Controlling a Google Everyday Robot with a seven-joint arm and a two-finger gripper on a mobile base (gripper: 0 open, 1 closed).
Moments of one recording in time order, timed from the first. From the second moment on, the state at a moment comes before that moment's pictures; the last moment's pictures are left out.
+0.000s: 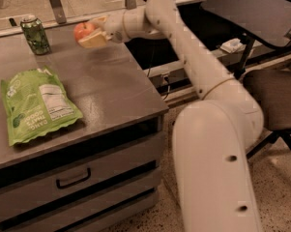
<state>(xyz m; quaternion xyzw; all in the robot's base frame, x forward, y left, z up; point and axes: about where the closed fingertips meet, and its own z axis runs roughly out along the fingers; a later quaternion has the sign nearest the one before) 0.801 0.172 0.907 -0.57 0.56 0.30 0.52</state>
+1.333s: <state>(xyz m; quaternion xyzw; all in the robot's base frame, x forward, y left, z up) 0.837 0.273 0.870 -0.57 0.55 0.32 0.53</state>
